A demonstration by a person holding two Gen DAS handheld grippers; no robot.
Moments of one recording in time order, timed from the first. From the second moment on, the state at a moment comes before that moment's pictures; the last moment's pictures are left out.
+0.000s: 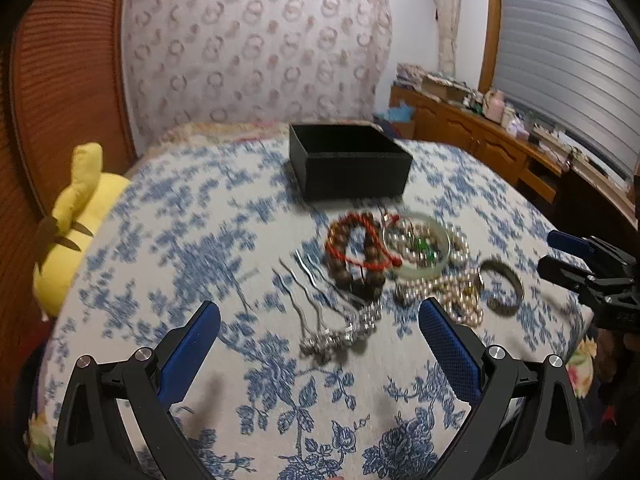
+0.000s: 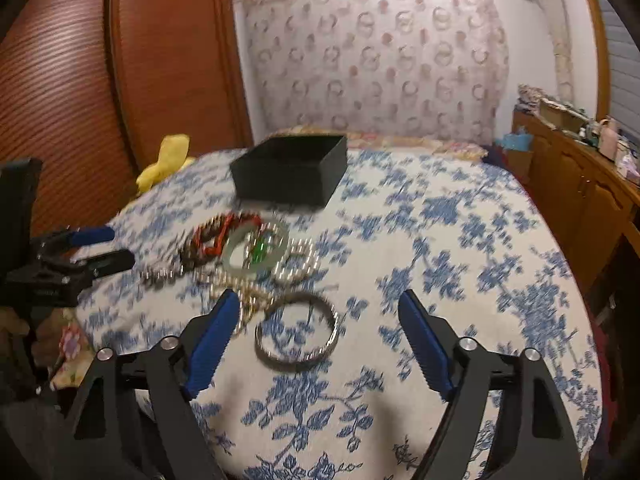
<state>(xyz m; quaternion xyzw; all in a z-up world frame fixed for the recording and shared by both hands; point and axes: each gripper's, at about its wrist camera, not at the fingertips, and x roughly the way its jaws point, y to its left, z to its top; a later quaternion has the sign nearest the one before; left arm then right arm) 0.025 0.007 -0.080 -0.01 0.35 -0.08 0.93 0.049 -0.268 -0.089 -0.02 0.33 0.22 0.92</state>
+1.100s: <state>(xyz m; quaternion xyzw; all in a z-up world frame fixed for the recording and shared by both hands) 0.051 -0.001 -0.110 0.02 0.40 -0.09 0.91 0.070 -0.235 -0.124 -0.11 0.38 0.26 0.88</state>
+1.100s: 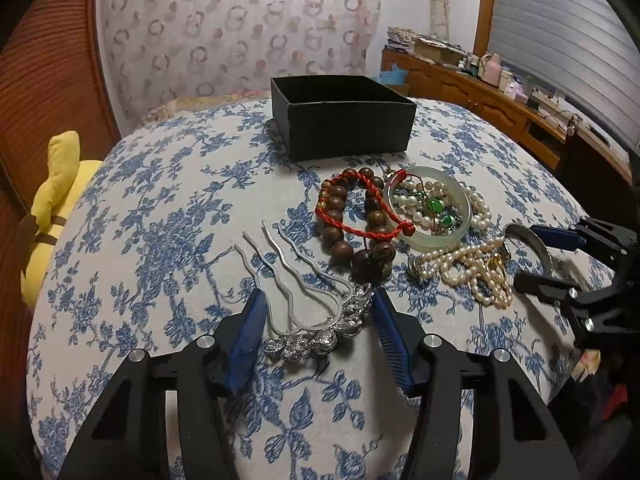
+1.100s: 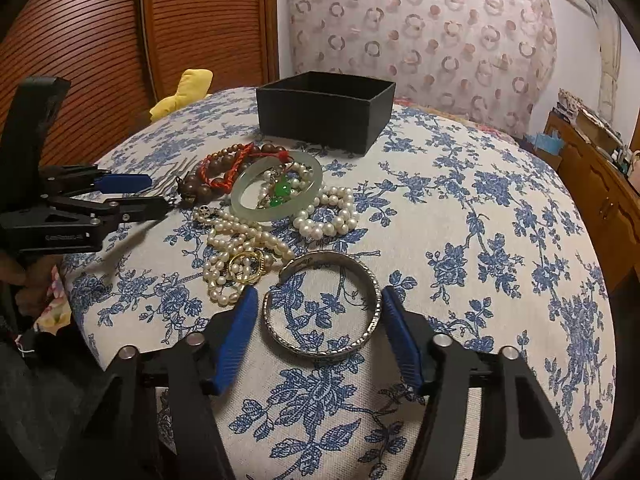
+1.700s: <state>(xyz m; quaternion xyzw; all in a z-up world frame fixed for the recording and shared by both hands) 0.037 0.030 -0.083 -0.02 0.36 -0.09 0.93 0.074 -0.235 -0.101 -0.10 0.35 0.27 0.89</state>
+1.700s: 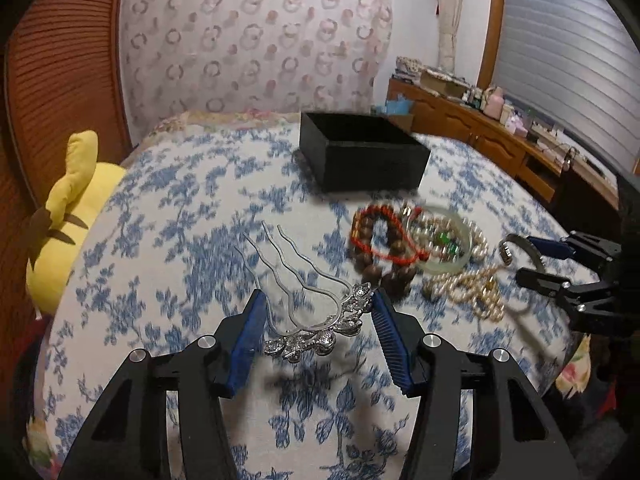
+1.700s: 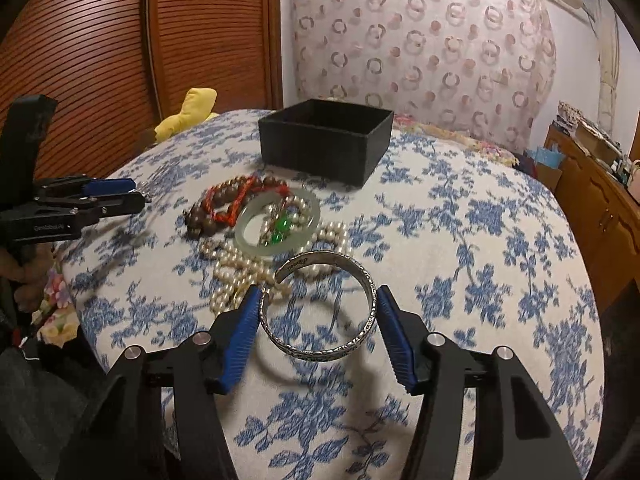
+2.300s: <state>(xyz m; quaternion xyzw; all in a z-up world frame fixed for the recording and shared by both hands) 0.122 0.001 -0.036 0.01 0.31 -0.13 0.94 0.138 -0.225 -0.054 -0.10 0.29 0.27 0.91</state>
